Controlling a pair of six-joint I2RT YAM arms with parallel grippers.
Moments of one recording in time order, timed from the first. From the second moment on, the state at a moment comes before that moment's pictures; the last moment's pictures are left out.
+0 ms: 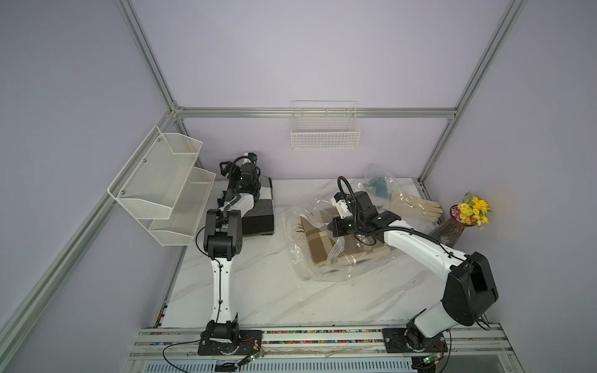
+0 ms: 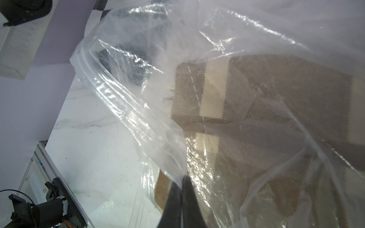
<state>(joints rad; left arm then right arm) -0.07 2.31 1.81 0.43 -0.88 0.89 0.54 1.57 1.24 -0.47 -0.28 0.32</state>
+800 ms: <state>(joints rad) -0.25 1.42 1.50 -0.31 -0.79 0.09 0.54 1.55 1.27 -0.52 -0.26 0.35</state>
